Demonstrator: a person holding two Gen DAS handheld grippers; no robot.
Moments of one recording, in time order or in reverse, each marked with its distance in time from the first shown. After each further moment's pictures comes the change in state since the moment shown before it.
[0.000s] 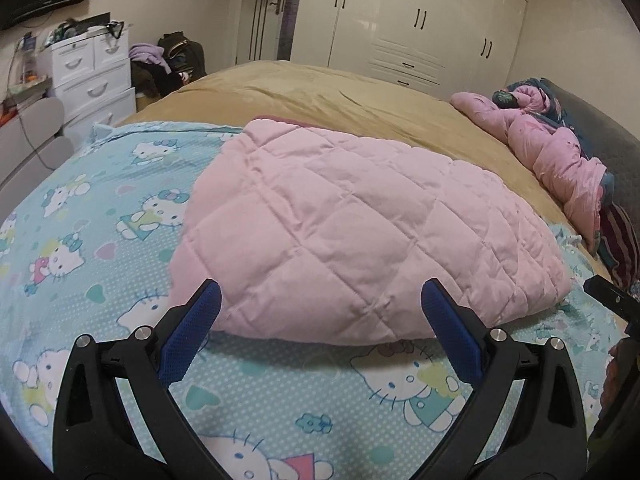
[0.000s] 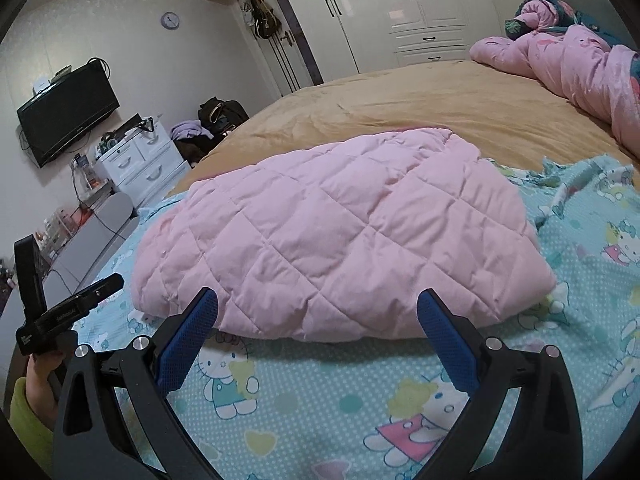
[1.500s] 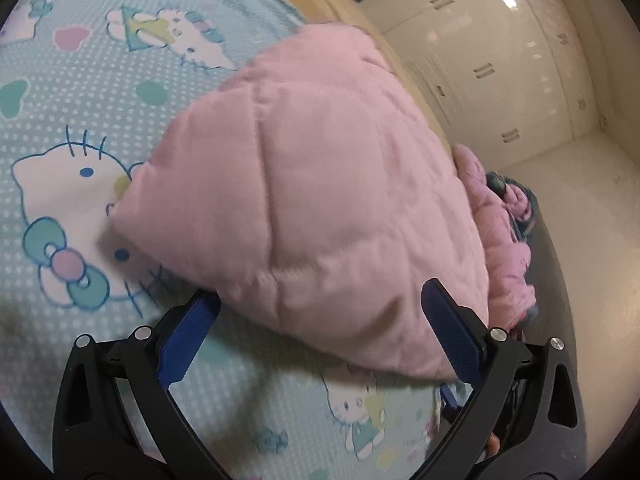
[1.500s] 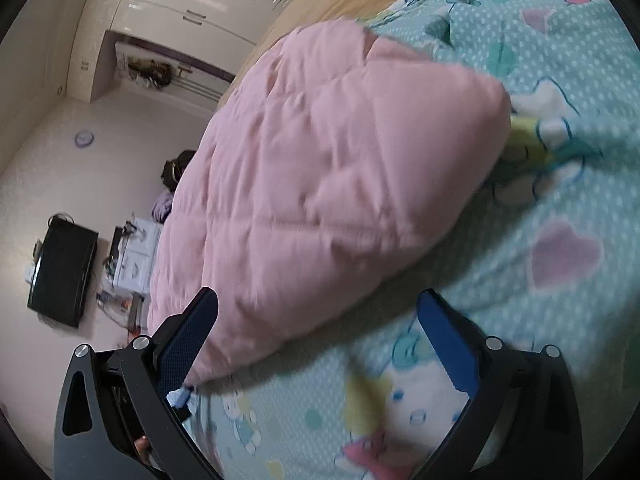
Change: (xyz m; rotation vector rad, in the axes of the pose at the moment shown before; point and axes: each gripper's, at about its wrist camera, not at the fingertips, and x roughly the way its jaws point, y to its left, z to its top) left arm 0.094 0.100 -0.034 -0.642 0.209 -0.319; right arm 0.054 -0.147 -0.044 0.659 0.109 0.135
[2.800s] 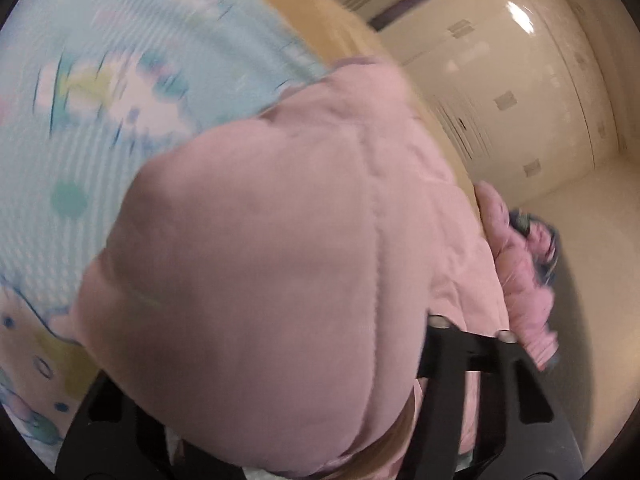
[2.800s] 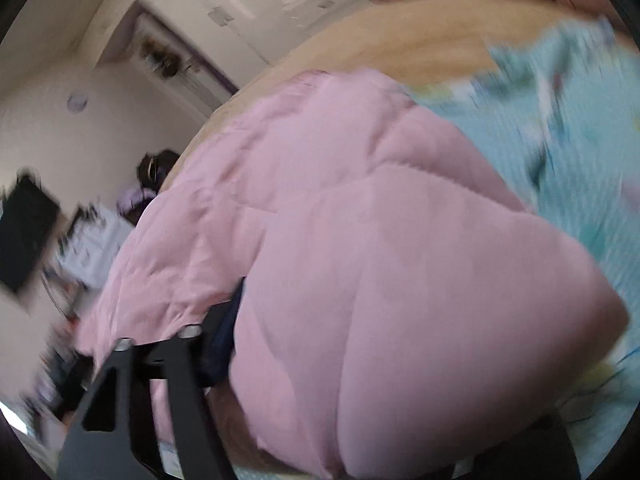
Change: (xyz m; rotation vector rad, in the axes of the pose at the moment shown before) left arm 0.056 -0.063 0.057 0.039 -0.140 0.086; right arm 0.046 0.057 0.064 -0.321 -0.145 -0.177
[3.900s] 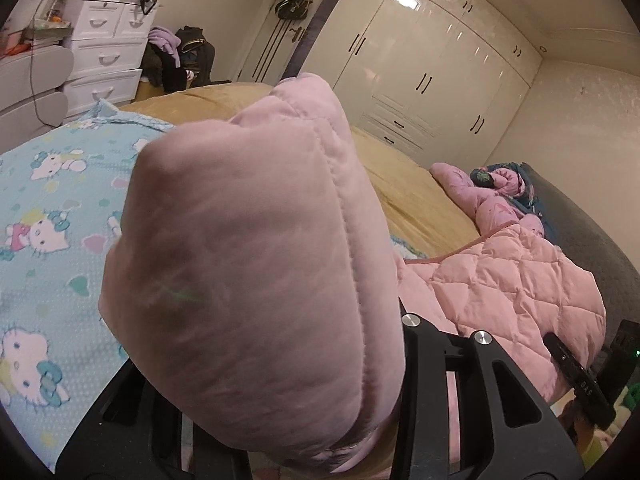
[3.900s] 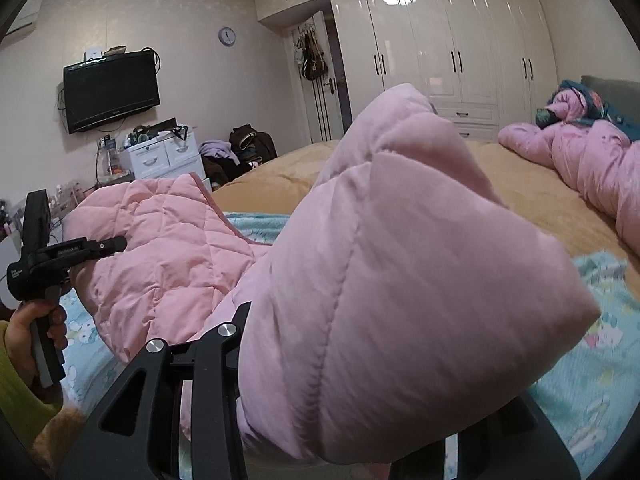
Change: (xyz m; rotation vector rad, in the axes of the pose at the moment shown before) left arm -0.162 -0.042 -0.060 0.390 -0.191 -0.027; right arm -0.168 0.114 -0.074 -0.565 -0.190 0.102
